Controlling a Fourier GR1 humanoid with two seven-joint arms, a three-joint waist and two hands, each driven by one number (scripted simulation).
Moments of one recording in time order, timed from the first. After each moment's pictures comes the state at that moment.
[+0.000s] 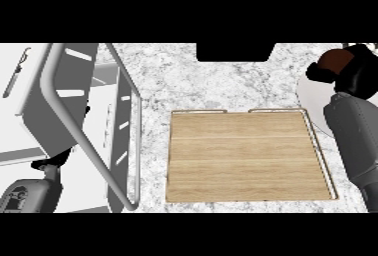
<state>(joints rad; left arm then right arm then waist) -0.16 0.31 -0.01 -1.41 0.11 0.07 0.16 -0.77 -0.36 -0.22 -0.71 1.05 -0.70 0.56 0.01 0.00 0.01</state>
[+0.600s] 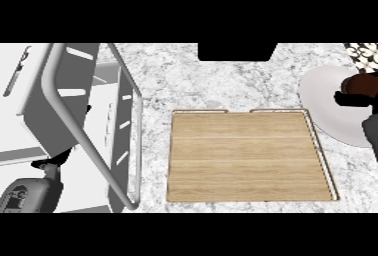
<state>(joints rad) -0.17 0.30 0.00 -1.41 0.12 0.06 0.16 -0.72 -0.49 -0.38 -0.49 0.80 -0.53 0.27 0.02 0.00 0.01</state>
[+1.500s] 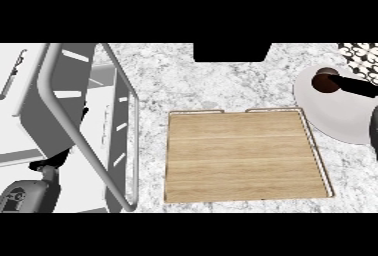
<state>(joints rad) -0.16 0.31 0.00 -1.41 0.13 0.08 0.17 -0.71 -0.43 -0.56 -0.65 0.44 -0.48 -0.27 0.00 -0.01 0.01</state>
